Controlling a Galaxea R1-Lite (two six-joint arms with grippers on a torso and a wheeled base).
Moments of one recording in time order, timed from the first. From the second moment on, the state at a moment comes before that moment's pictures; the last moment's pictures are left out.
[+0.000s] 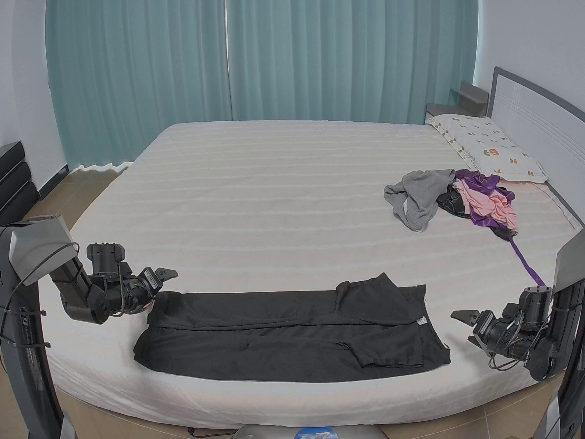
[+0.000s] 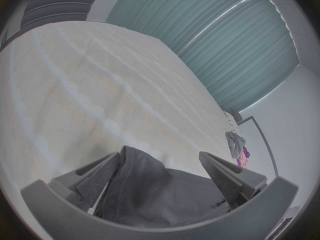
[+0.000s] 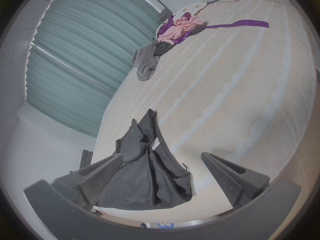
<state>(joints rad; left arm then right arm) 0.09 2.34 -0.83 -0.86 -0.33 -0.66 -0.06 2.24 -0.06 -1.55 0.31 0.76</state>
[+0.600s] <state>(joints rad) 0.10 2.38 -0.85 -0.86 -0.25 -0.66 -0.06 2.26 -0.06 -1.55 0.31 0.76</state>
